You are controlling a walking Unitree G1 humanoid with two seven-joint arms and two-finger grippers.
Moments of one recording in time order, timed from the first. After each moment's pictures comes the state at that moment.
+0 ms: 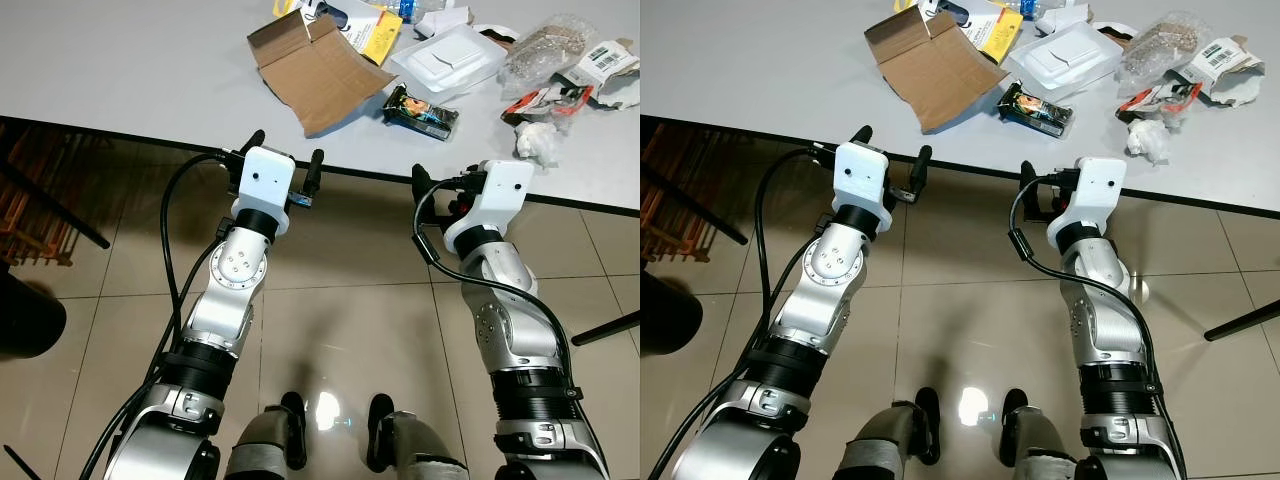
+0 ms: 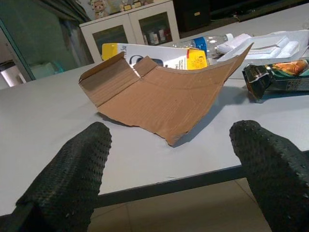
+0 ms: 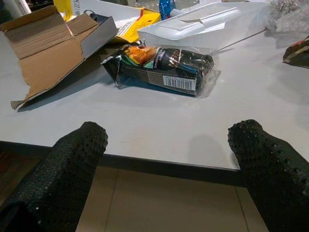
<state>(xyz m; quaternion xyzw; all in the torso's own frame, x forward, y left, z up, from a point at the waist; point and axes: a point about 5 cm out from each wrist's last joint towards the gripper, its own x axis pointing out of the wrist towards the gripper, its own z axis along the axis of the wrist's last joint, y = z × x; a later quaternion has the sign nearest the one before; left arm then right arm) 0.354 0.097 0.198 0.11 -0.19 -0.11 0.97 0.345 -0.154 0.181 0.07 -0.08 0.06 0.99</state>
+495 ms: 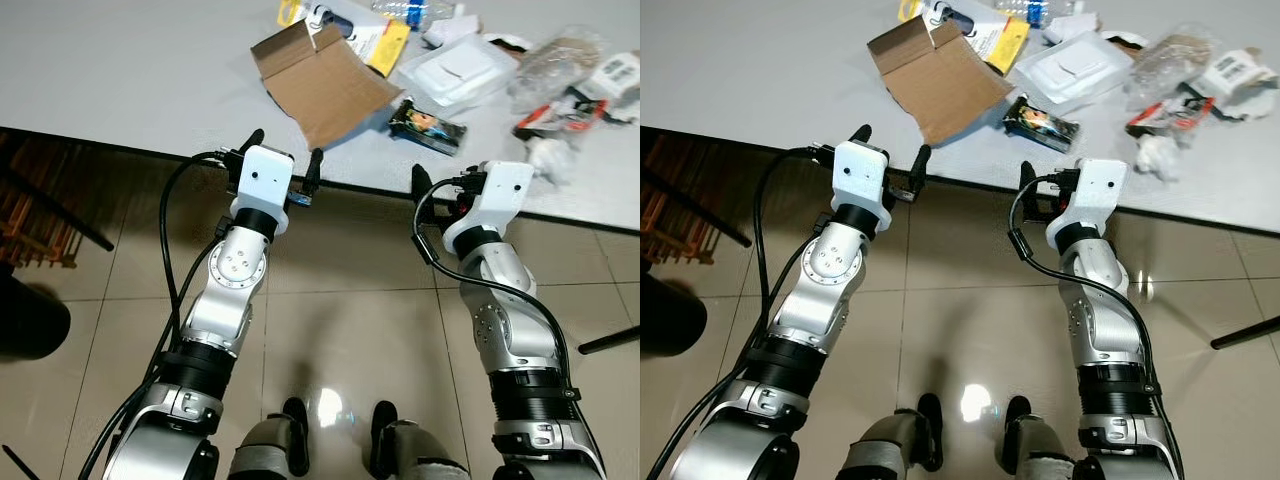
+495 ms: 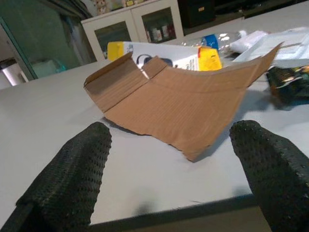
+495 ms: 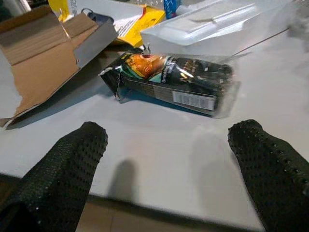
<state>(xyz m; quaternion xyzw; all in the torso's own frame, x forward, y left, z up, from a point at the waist) 0.355 0.099 0.199 0.12 -0.19 -0.11 0.97 0.344 -0.153 0.181 0.07 -0.08 0.06 0.99</state>
